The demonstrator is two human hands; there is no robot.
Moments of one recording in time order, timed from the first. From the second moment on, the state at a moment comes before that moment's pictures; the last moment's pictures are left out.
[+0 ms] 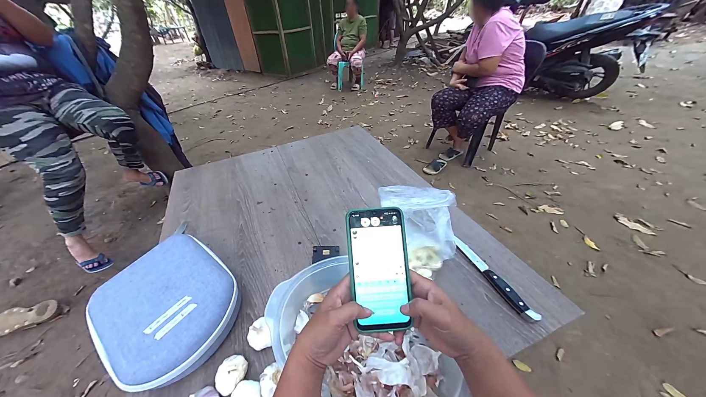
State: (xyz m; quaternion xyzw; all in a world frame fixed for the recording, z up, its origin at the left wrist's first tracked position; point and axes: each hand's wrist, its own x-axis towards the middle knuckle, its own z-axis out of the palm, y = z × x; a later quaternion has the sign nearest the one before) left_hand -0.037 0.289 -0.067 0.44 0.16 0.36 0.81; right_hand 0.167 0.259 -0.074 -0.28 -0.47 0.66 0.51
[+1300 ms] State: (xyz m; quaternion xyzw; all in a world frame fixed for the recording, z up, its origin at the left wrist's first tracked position) left_hand -0.035 0.289 -0.065 0.44 0.19 0.36 0.80; right_hand 0.163 0.261 -0.074 -0.31 -0.47 0.65 0.51
